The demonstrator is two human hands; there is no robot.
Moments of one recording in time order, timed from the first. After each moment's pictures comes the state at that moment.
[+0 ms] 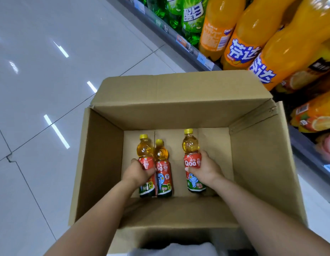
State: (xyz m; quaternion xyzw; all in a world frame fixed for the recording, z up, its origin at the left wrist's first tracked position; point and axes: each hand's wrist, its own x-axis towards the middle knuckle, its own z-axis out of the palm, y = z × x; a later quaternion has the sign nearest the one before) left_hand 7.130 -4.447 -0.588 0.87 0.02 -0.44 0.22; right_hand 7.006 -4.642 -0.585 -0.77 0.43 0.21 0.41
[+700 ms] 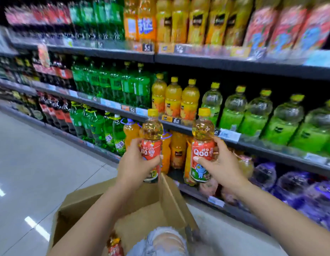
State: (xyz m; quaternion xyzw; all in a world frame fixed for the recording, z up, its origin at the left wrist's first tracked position) left_hand 6.990 -4.578 -0.172 0.80 -0.39 -0.07 0.45; right_hand 6.792 -4.711 -0.168 -0.77 0.41 -0.32 0.36
